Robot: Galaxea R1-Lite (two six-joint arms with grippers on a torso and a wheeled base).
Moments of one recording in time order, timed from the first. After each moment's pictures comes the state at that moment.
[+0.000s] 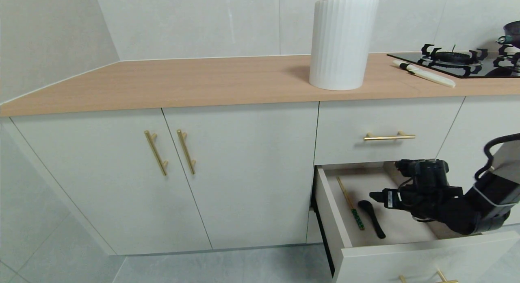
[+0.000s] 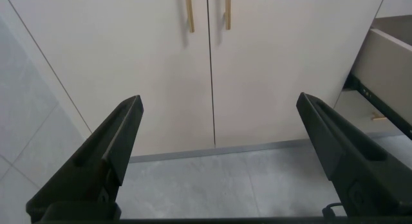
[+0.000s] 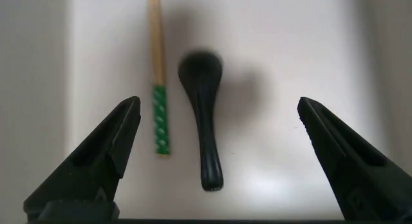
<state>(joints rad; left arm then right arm) 0.00 0.00 0.00 -0.01 -0.03 0.04 0.11 2.15 -0.77 -0.77 -0.06 0.14</state>
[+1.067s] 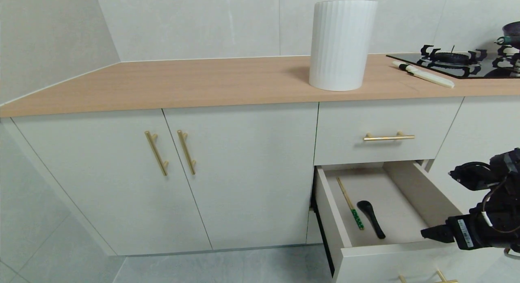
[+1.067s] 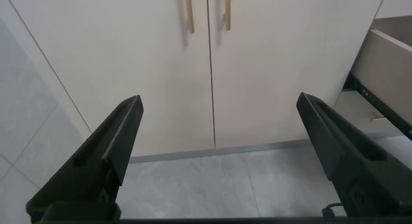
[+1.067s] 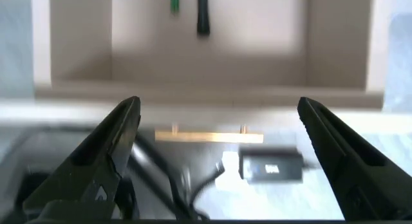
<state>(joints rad) 0.00 0.00 0.00 -0.01 -0.03 0.04 0.16 1.45 -0.67 0.14 -0.05 0.02</state>
